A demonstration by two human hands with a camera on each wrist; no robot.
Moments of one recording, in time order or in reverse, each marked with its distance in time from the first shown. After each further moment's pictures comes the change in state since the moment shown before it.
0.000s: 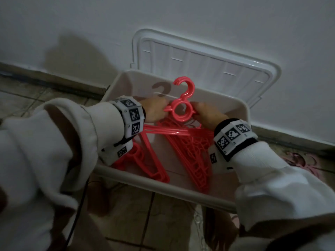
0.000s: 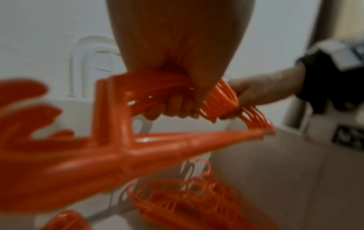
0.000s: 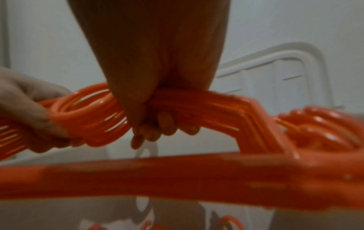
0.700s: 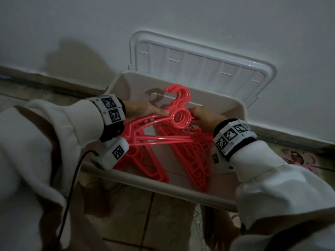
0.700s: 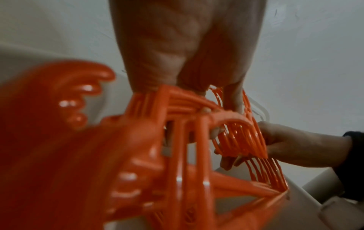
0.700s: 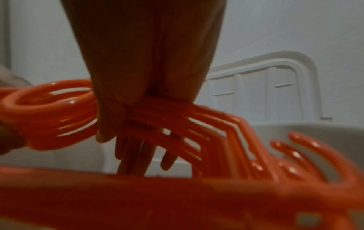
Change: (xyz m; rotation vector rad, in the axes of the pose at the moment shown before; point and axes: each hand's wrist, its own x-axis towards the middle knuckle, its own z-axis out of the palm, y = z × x) left_hand -0.007 -0.021 -0.002 -0.748 -0.328 -0.287; right_hand 0.001 0.009 0.006 -0.046 -0.099 -0.060
